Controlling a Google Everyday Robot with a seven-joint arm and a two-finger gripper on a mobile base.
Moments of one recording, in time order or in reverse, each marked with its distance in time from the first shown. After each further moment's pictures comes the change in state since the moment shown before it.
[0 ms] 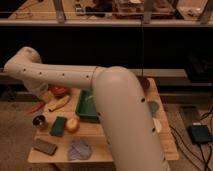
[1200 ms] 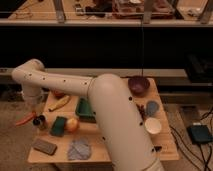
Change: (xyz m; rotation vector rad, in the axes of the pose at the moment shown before) arm -0.067 -0.015 0.065 0.017 -0.328 -0.031
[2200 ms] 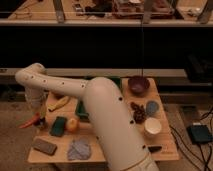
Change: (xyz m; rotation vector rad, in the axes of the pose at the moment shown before) arm 0.015 0.007 0.028 -0.082 -0.005 0.012
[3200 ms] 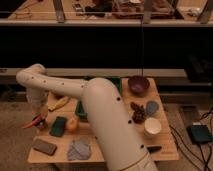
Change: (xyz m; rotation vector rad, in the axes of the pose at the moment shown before) arm 0.006 0.005 0.006 -0.029 0.002 0.023
